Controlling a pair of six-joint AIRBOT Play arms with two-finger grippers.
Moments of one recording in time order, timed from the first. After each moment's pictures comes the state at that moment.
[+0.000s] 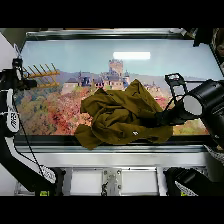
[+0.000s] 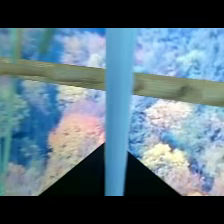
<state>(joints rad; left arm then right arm) 0.33 -1.90 1.75 1.86 -0.92 -1.55 0.52 -1.00 1.27 -1.75 1.74 1.96</state>
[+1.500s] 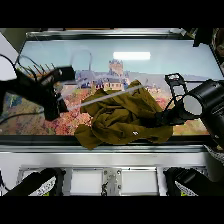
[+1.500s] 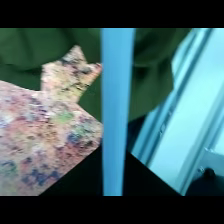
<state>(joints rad) -0.17 -1.11 1.36 1.23 -1.75 -0.55 0.52 -1.00 1.27 -1.75 1.74 1.96</state>
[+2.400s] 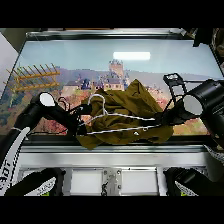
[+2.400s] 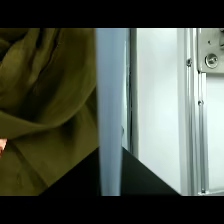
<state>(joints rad) -0.20 -1.21 0.90 0.97 -1.50 -0.14 0.52 -1.00 1.28 -1.74 1.74 1.92</state>
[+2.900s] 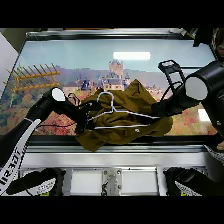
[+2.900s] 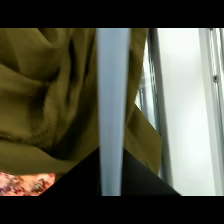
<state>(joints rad) -0.28 -1.34 1.02 0.94 -1.43 -0.12 0.52 -1.11 1.50 -1.71 1.79 1.83</state>
